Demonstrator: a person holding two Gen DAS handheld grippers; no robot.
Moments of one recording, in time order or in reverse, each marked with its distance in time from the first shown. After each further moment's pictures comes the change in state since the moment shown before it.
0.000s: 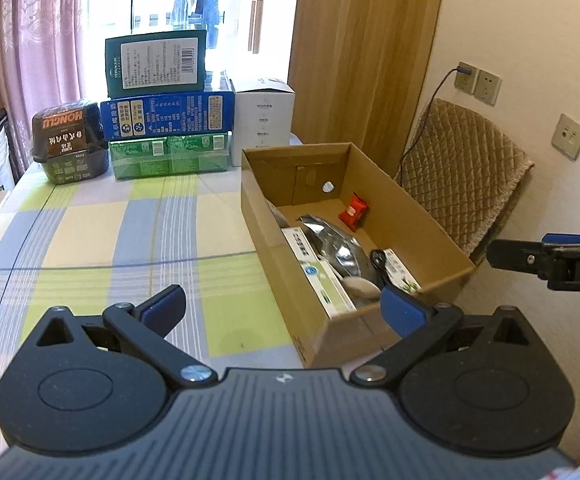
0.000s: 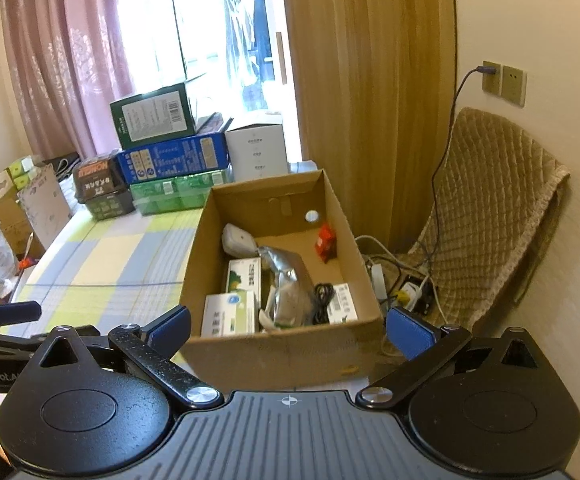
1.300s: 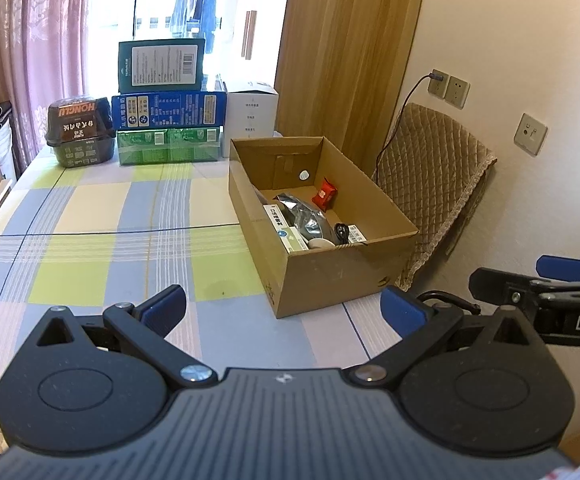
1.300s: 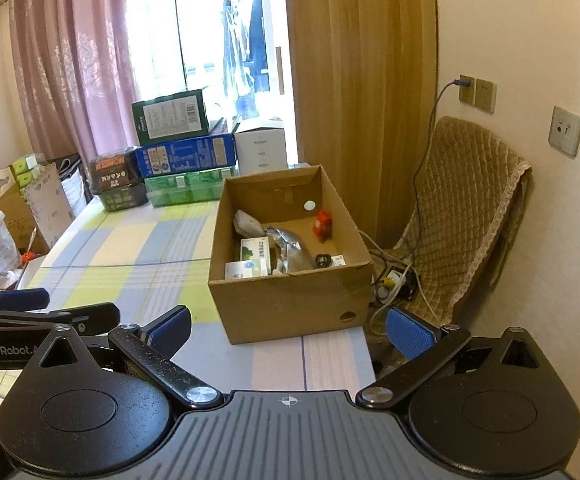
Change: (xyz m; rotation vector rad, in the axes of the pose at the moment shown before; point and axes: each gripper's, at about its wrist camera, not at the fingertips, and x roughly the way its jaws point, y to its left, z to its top) left arm -0.091 -0.020 -0.046 -0.021 -0.026 -0.027; right arm -0.087 0.042 -0.058 -0.006 -0.039 -0.048
